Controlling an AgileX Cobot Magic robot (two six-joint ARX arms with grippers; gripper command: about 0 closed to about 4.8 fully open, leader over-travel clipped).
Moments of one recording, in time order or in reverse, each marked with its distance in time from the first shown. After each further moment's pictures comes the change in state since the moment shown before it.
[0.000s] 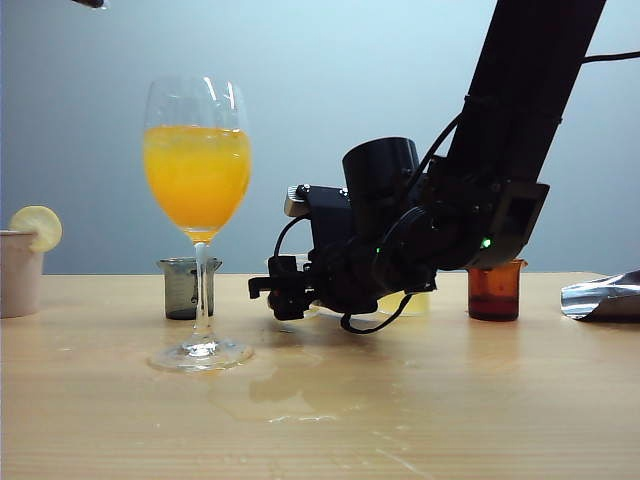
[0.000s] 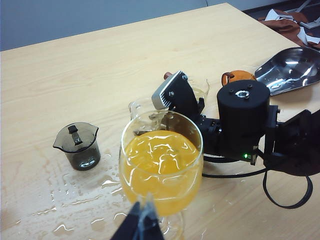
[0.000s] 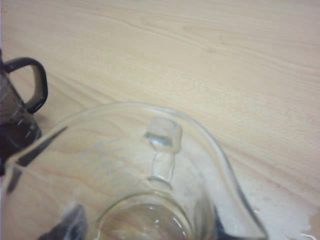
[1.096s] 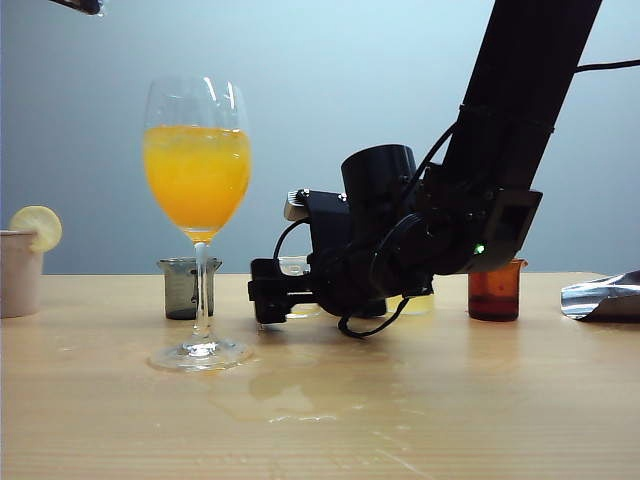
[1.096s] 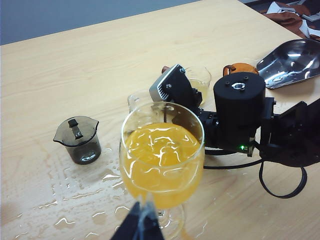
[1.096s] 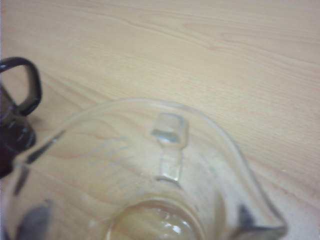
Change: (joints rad) left arm 0.000 0.000 0.000 -0.023 0.000 0.000; right arm -0.009 0.027 0.031 -0.009 -0.021 0.011
